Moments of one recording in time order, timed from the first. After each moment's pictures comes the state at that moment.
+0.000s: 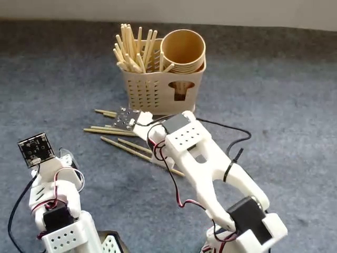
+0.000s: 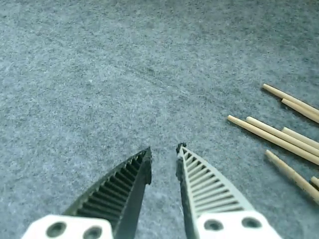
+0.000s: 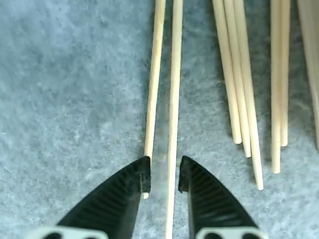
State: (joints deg) left arm -30.1 -104.0 96.0 53.4 6.7; right arm -38.5 -6.5 24.0 67.7 40.7
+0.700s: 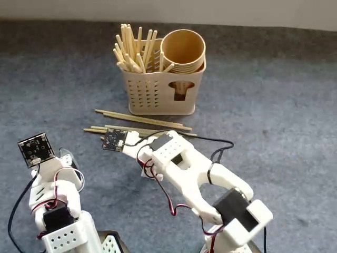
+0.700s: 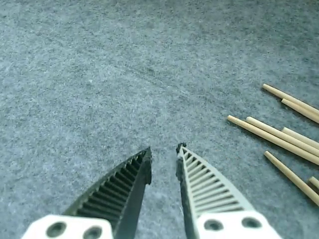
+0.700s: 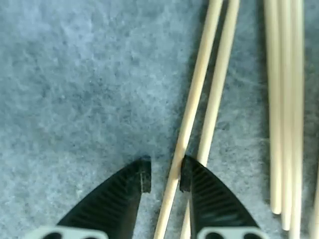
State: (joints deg) left arm -30.1 -104.0 96.0 53.4 6.7; right arm -45.2 2.5 34.3 47.3 40.7
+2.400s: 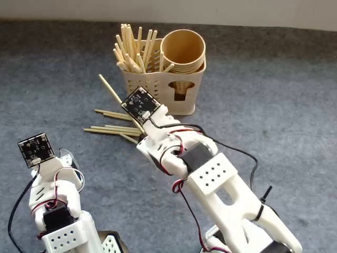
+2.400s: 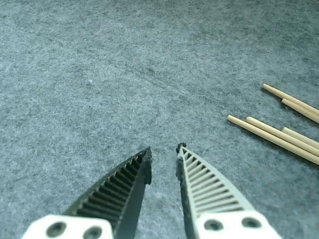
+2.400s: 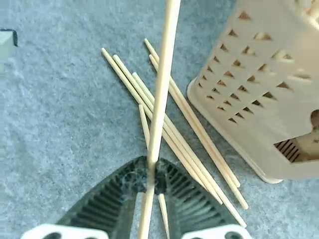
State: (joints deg) left arm -30.1 -104.0 96.0 53.4 6.7; right arm -42.5 -35.0 39.1 47.3 16.3
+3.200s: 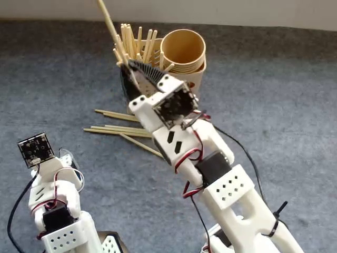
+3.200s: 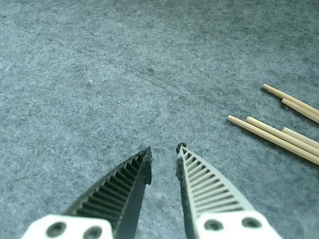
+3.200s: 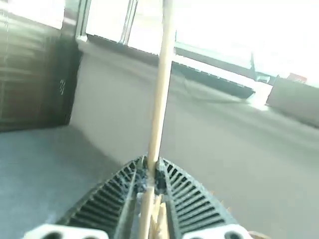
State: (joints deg) left arm -30.1 -104.0 96.0 53.4 6.7; right arm -39.6 -43.4 39.1 0.5 16.3
